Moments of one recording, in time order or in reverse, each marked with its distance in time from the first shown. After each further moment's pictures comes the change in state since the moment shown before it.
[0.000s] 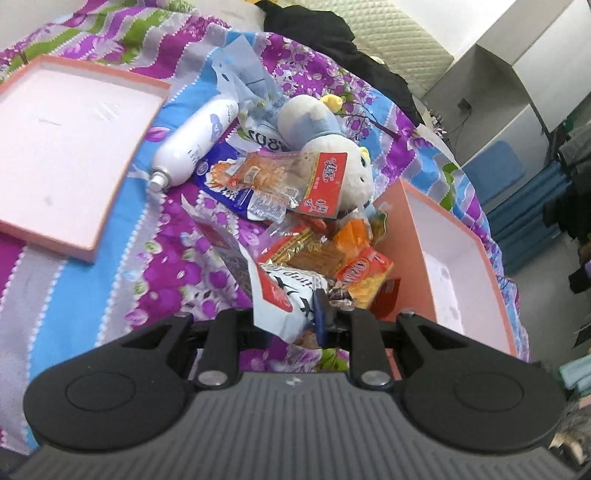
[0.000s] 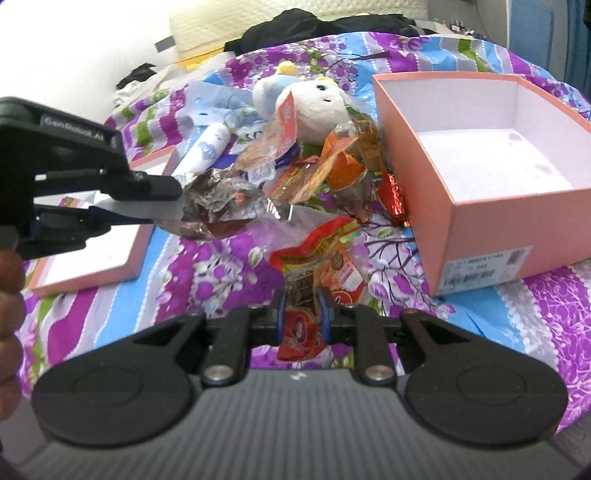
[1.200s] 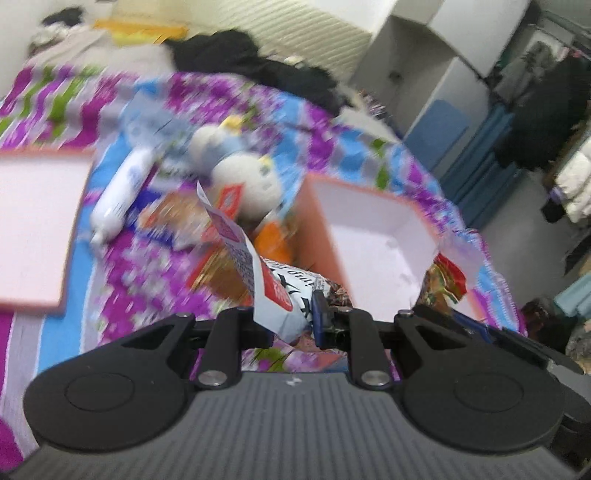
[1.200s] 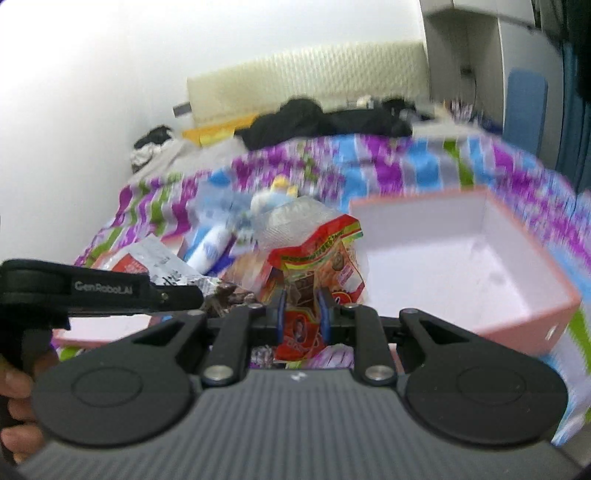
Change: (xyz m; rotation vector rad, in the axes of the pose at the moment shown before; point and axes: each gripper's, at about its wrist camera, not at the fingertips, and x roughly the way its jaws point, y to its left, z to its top) left arm -0.053 -0.107 -0.006 0.285 -0.030 -0.090; right arm -0.110 -0.040 0.075 -0.072 -0.258 0.007
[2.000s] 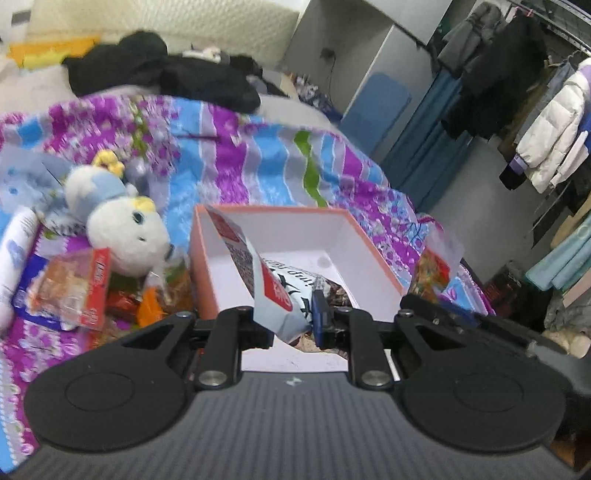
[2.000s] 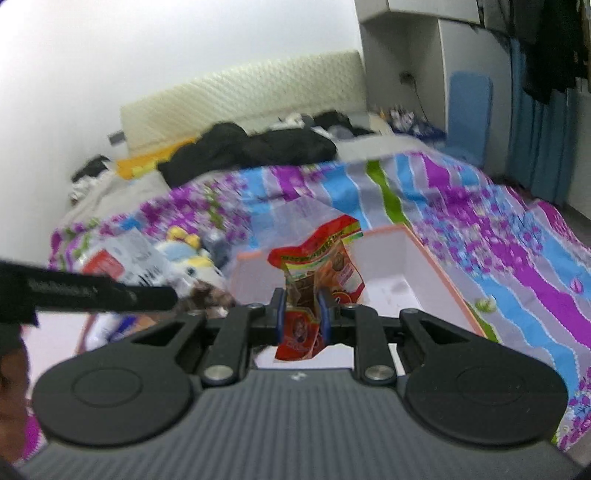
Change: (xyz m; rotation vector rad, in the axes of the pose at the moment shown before) left arm 0.126 -0.116 0.089 0.130 0.083 -0.147; right arm 0.056 -0.133 0.056 0.094 -0.006 -0.163
